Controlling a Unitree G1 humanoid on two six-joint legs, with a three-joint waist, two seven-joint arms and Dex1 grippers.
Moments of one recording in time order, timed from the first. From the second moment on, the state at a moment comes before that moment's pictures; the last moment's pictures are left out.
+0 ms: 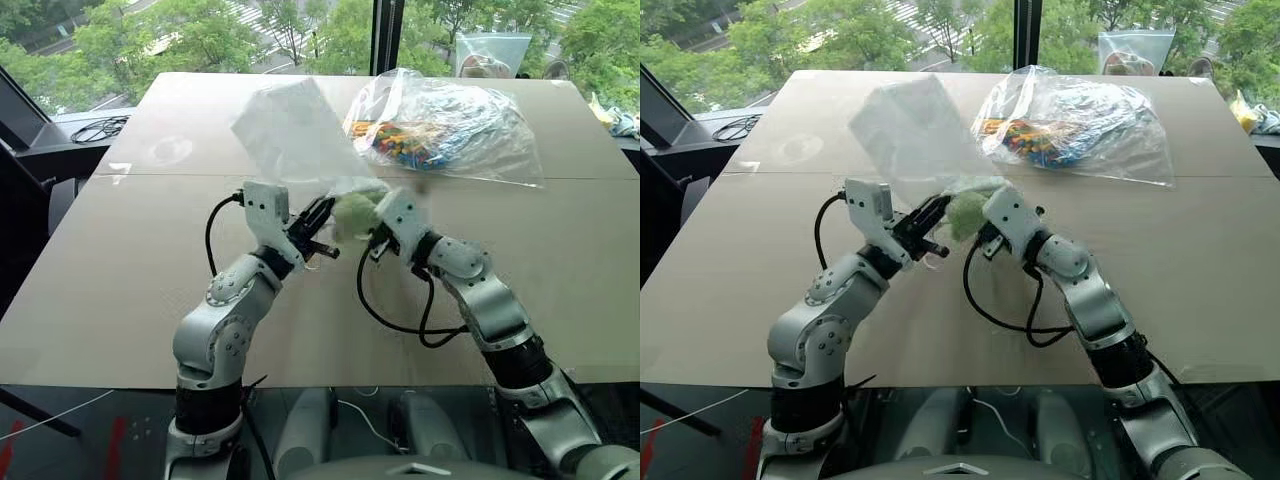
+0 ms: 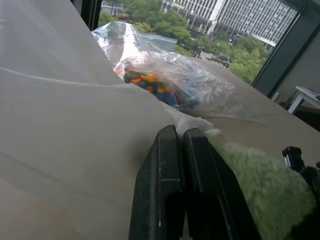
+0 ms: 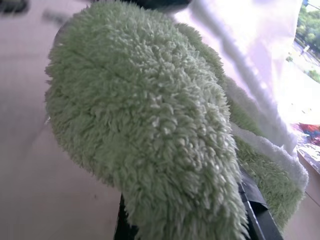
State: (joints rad) left arm -0.26 0.20 0.06 -0.47 -0.54 0.68 -0.27; right arm -0.49 -0.17 0.26 -0.17 -0.02 0.46 0.46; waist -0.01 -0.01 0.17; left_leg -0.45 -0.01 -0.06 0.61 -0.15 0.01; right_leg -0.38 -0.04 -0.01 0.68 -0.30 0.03
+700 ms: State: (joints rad) left arm -0.27 0.28 0.11 -0.49 -0.68 0.70 -0.37; right arm -0.52 -0.23 0.27 -0.06 -0.12 0.19 0.37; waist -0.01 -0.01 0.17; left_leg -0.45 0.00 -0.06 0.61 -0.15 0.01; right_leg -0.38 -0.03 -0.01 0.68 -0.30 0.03
